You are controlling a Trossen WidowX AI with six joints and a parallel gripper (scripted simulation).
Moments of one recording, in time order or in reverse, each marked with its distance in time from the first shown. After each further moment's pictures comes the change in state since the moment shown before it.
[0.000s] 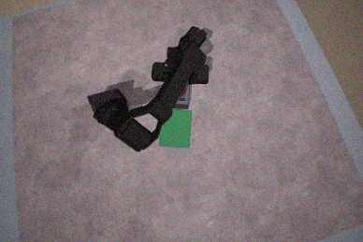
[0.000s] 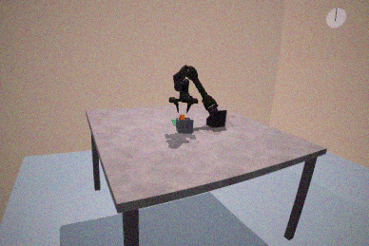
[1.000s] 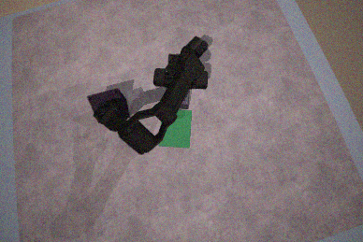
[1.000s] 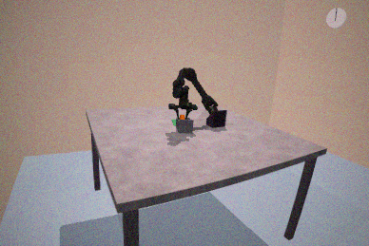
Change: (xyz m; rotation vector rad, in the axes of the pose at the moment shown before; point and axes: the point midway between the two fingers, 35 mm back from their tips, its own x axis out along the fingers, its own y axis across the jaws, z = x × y) arm 0.044 -0.001 -0.001 0.000 0.000 -0.002
